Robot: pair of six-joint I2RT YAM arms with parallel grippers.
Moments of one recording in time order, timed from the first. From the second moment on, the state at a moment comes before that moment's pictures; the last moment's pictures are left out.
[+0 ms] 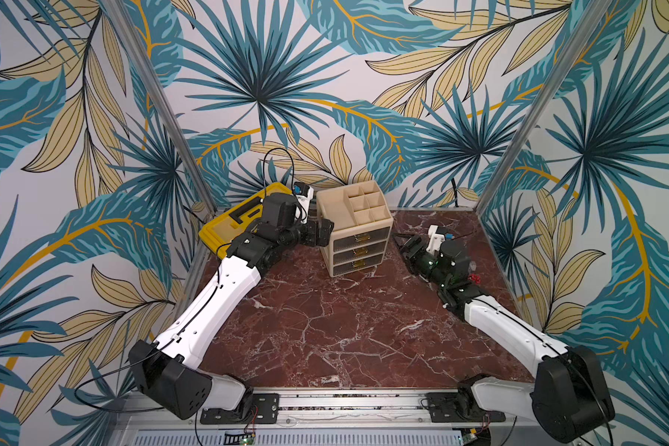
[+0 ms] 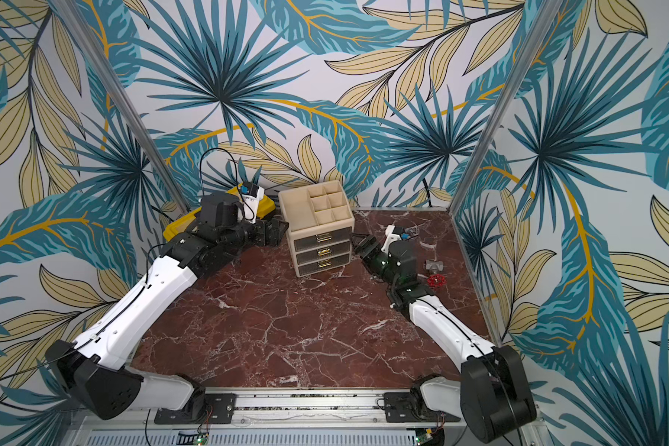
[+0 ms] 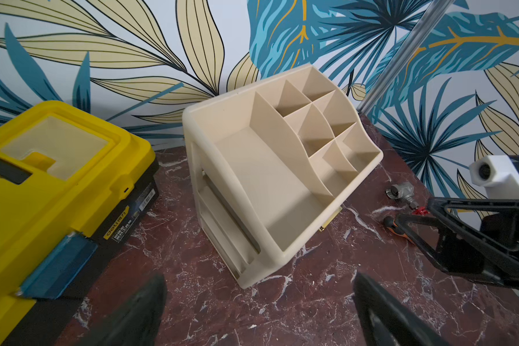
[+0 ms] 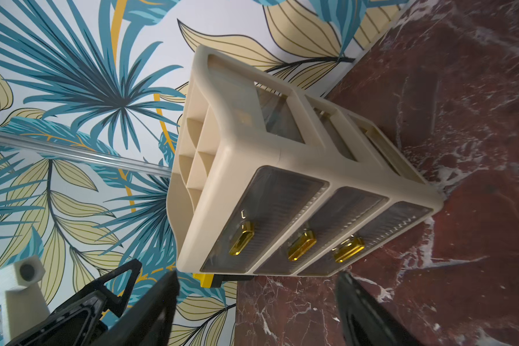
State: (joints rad) left arm -0.44 1.43 1.51 -0.59 0.09 -0.23; right arm 0.31 1.30 0.78 0.34 -0.24 1.15
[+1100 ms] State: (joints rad) left arm -0.44 1.61 1.59 -0.58 0.19 -0.42; right arm 0.44 1.64 0.83 0.71 -0.23 1.41
